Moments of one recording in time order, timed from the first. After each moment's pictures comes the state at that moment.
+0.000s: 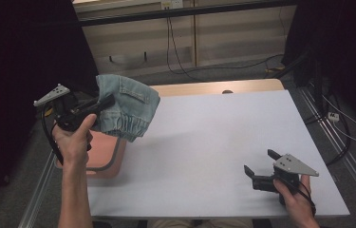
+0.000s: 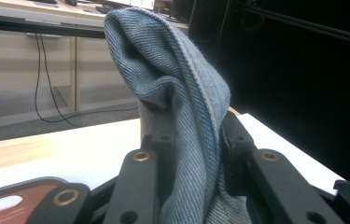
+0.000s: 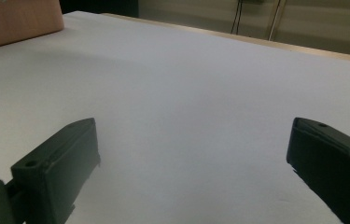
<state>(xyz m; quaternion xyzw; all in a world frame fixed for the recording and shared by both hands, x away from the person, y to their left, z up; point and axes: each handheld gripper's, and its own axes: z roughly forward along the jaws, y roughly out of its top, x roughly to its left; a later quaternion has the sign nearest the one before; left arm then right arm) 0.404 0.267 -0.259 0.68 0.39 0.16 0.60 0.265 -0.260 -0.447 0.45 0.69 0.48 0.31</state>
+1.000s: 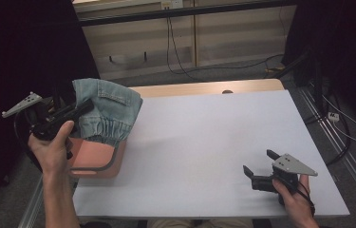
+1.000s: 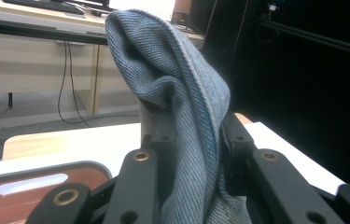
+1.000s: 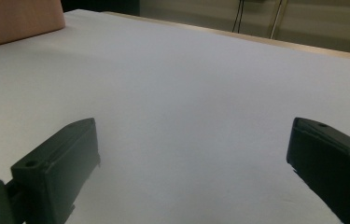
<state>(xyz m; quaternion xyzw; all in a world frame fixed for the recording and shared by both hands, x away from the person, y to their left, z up) 0.379 0.312 -0.253 0.65 0.42 0.18 0.60 0.266 -0.258 -0.448 0.45 0.69 0.48 0.31</state>
